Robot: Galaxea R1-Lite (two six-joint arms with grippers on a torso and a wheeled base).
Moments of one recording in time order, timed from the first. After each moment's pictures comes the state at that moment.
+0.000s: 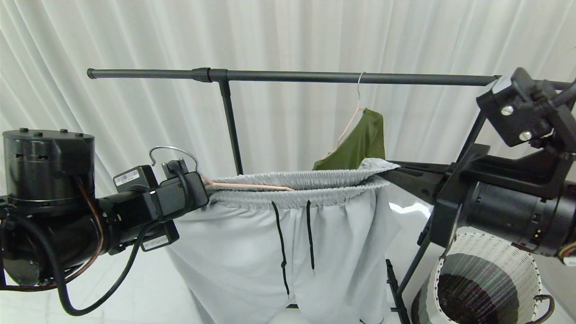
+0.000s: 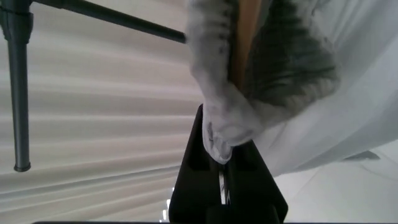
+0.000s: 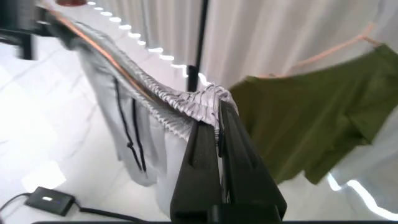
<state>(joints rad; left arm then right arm) -0.36 1.37 -0.71 -0.25 0.11 1.11 0.96 1.36 -0.86 -0.44 -0.07 -0.08</state>
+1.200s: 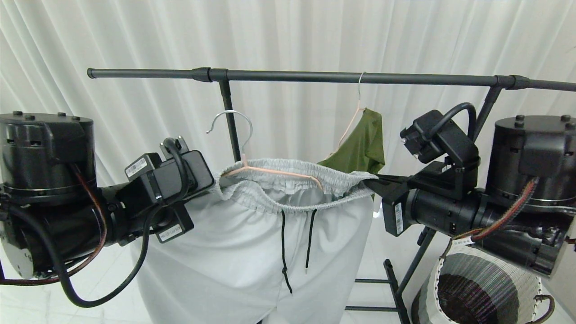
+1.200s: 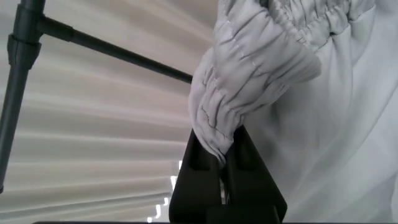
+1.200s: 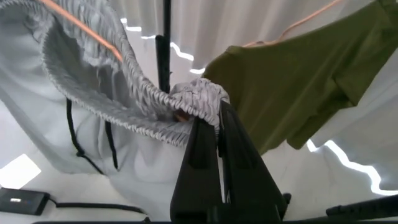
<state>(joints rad) -0.42 1.37 -0.77 -0.26 0.04 0.97 0.89 1.53 -0.86 -0.47 -0.22 -0.06</state>
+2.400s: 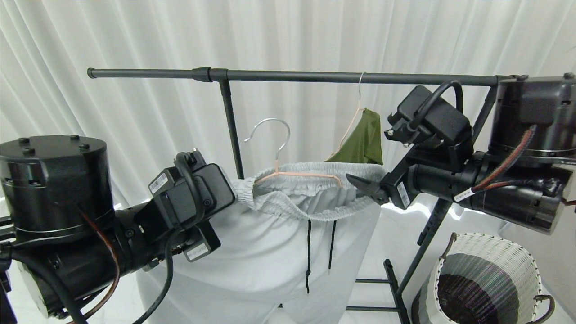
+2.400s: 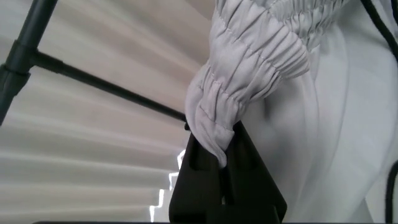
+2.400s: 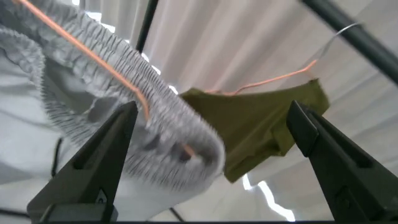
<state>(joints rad) -0.60 1.37 -0.67 -0.42 0.09 0.86 0.81 1.55 -1.03 -0.35 -0.14 -0.42</state>
